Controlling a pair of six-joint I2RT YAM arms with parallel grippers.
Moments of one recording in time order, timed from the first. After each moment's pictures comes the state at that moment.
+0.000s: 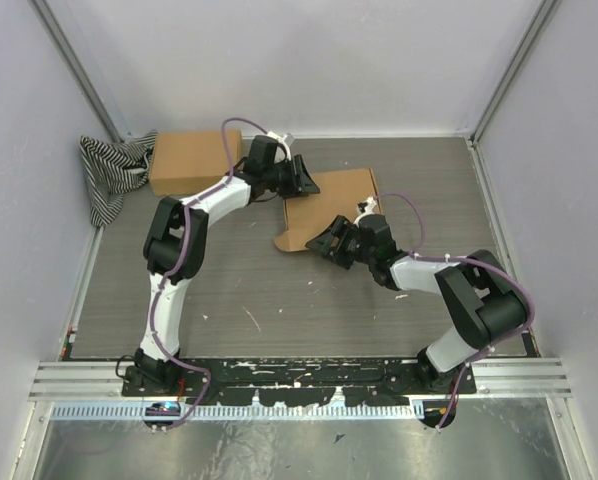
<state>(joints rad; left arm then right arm) -0.47 2.23 1.71 -0.07 0.47 -0.64 0.47 1.55 0.59 0.46 -0.31 0.97</state>
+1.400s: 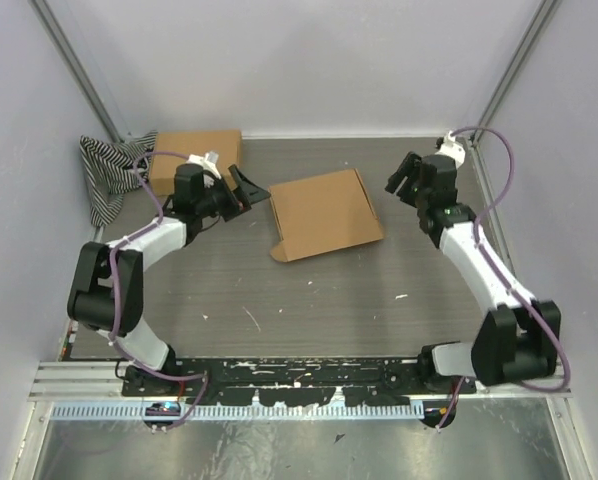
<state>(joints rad) -0.25 1.63 0.98 0.20 0.46 -0.77 0.21 1.25 0.96 -0.11 0.17 0.53</state>
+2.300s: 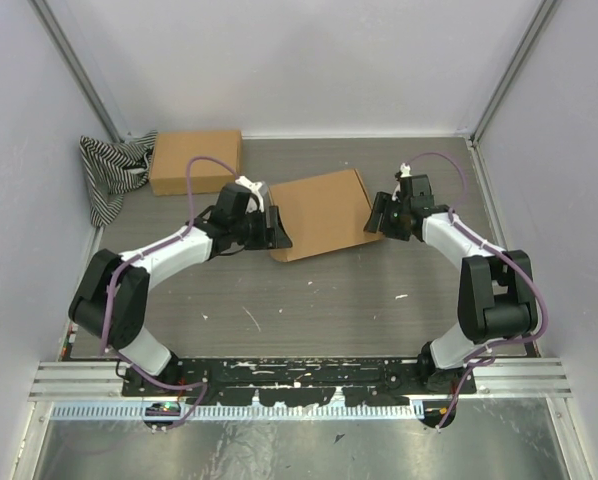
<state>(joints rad) -0.53 1.60 0.97 -0.12 0.32 -0.54 0.13 1.56 0.97 -0.30 -0.17 0.37</state>
